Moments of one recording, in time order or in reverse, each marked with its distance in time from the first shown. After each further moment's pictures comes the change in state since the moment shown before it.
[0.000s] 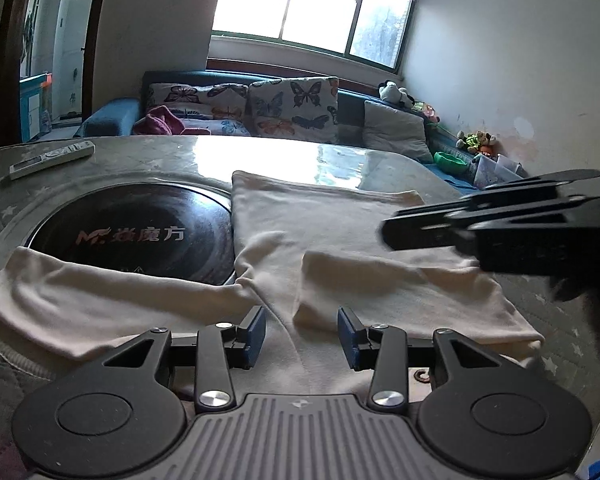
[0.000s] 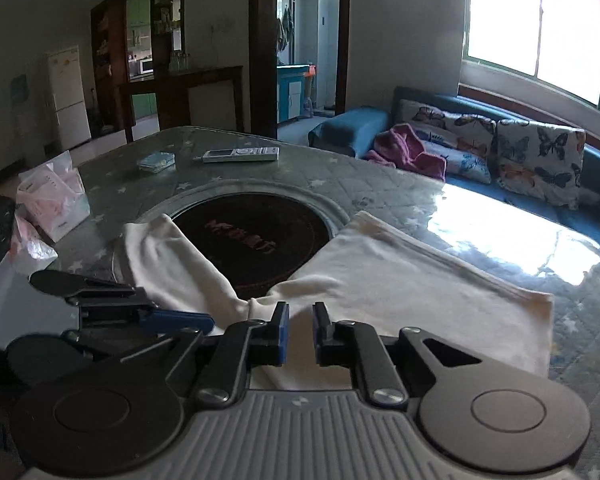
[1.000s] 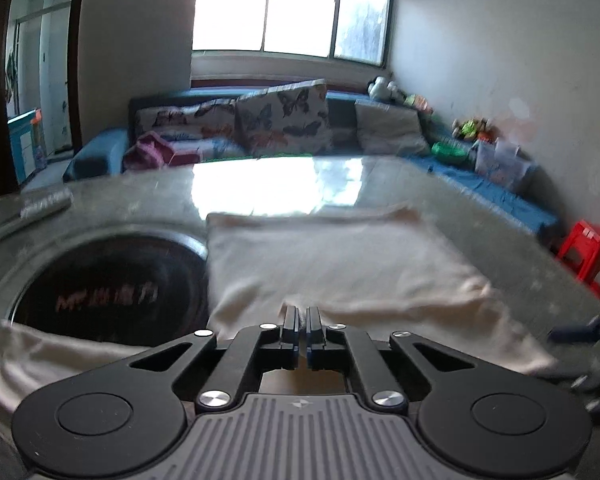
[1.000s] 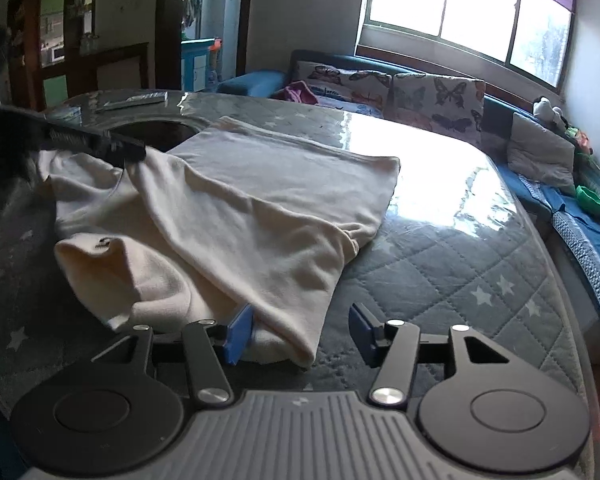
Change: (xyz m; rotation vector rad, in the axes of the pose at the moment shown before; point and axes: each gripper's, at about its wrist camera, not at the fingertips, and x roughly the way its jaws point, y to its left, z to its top) left arm 0.019 -0.036 0.046 0.108 -0.052 0.012; right arm -0.065 -0.056 -0.122 0.125 0.078 -0.254
